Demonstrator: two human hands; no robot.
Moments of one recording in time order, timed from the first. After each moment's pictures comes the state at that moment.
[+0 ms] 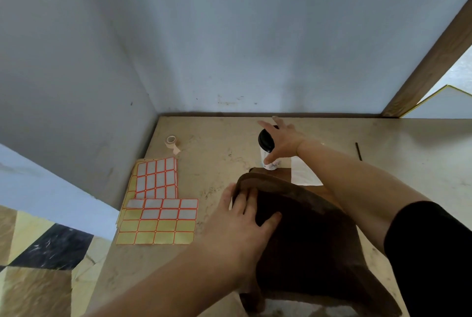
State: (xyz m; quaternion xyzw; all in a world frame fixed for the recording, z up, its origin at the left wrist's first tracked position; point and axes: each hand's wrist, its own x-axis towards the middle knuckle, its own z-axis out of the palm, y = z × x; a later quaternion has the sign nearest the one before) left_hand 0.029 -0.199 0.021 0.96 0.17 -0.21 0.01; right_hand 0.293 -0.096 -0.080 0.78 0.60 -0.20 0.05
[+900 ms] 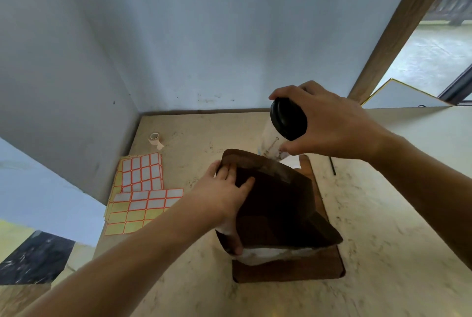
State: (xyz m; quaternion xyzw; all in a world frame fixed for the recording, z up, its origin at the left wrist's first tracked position) left_hand 0.036 -0.201 0.031 0.95 0.17 -0.26 -0.01; right_hand 0.236 -0.284 0.116 0.77 0.63 -0.05 -0.12
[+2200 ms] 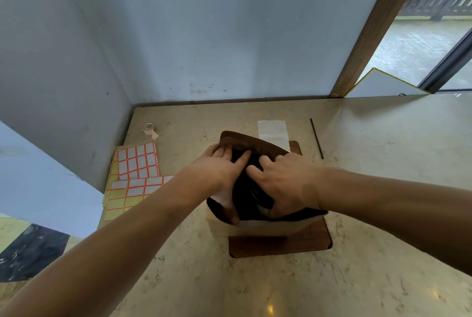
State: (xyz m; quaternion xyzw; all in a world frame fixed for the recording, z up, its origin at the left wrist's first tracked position) left_hand 0.037 -0.203 0.037 0.94 0.20 -0.27 0.02; right_hand 0.153 -0.317 0.052 0.65 0.72 -0.07 0.22
